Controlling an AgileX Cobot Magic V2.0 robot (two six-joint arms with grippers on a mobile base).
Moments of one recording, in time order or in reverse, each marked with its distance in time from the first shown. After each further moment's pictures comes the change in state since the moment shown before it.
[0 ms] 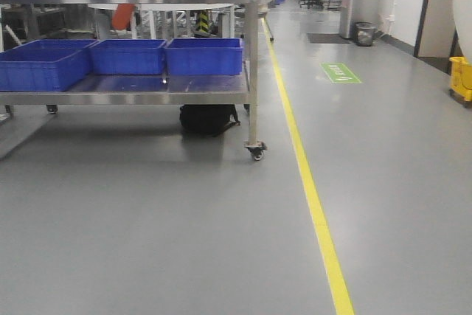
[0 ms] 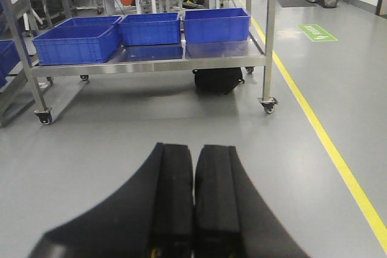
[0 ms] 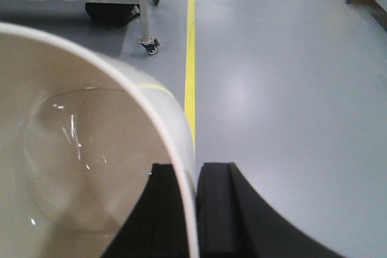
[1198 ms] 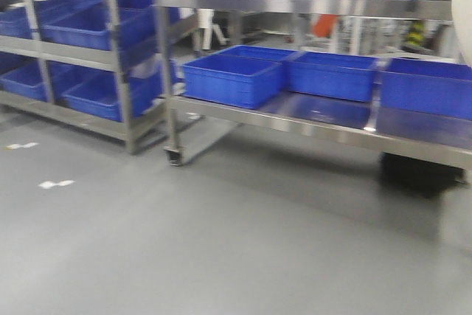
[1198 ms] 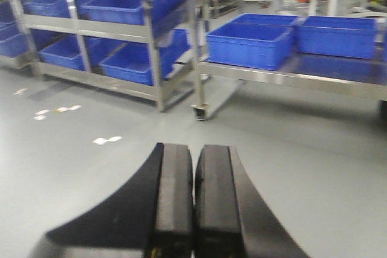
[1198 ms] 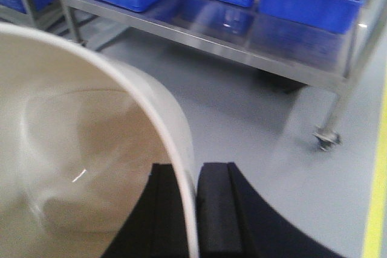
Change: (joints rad) left arm 0.000 0.000 0.000 0.000 0.000 0.000; right arm 0.000 0.000 0.000 0.000 0.002 0.000
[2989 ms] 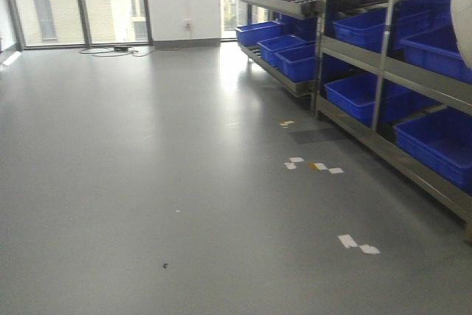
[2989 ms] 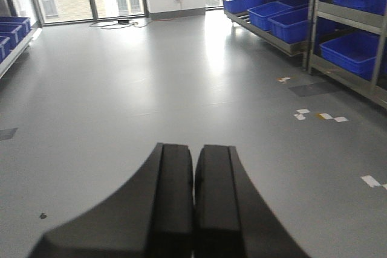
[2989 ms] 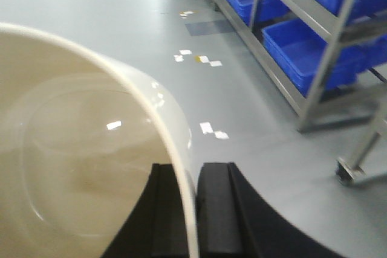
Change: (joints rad) left arm 0.000 0.000 0.000 0.000 0.000 0.000; right arm 0.000 0.000 0.000 0.000 0.000 0.000
